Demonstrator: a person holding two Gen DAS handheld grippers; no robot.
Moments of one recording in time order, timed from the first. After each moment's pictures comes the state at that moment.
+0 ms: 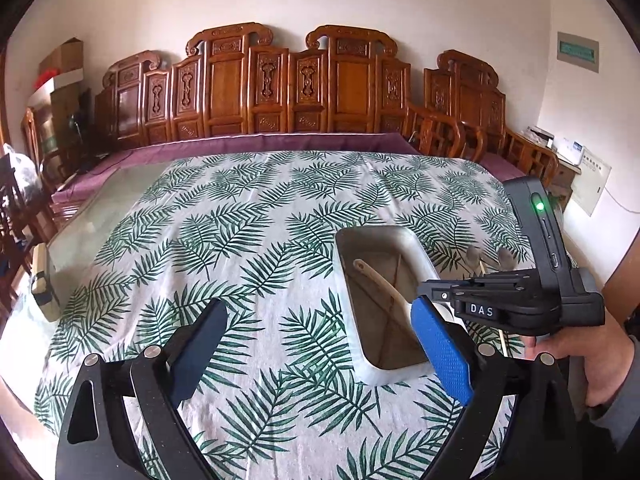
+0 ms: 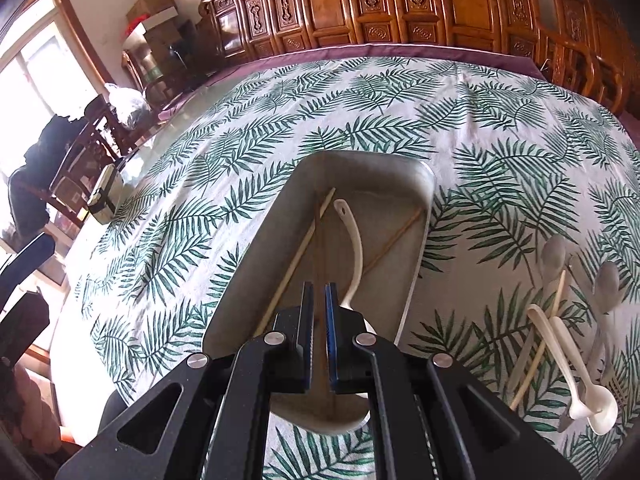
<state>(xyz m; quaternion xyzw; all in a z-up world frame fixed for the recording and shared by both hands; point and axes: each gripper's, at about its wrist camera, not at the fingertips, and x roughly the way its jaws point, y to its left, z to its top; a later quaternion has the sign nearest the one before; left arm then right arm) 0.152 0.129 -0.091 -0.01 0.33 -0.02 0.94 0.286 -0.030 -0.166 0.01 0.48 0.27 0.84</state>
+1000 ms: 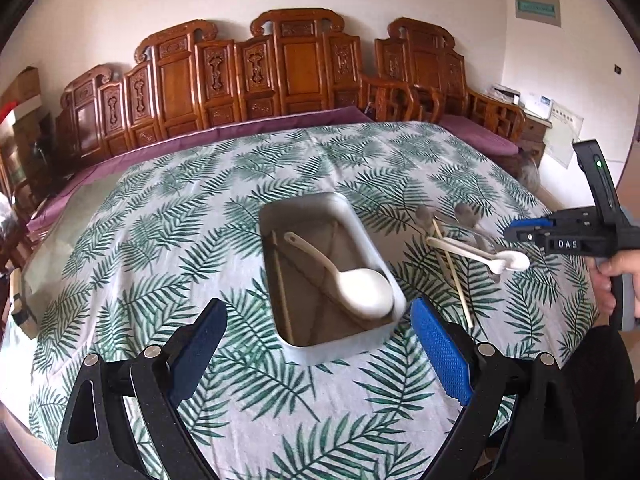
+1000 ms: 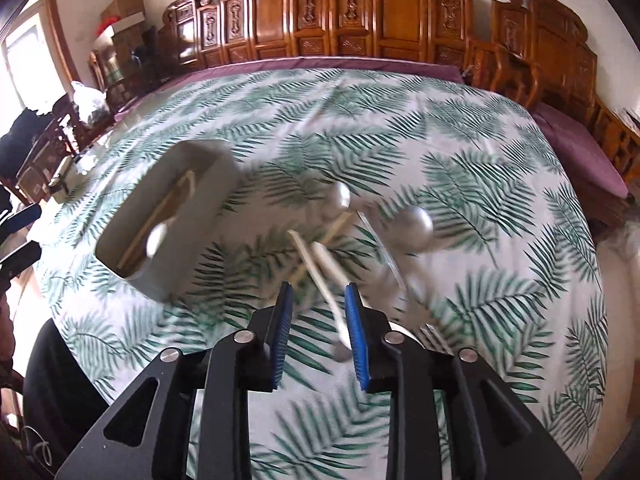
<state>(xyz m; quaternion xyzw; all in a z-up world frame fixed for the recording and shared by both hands) 0.146 0.053 -0.112 0.04 0.36 -0.08 0.93 0.256 -0.230 -0.162 -0.04 0.46 0.19 0.87</state>
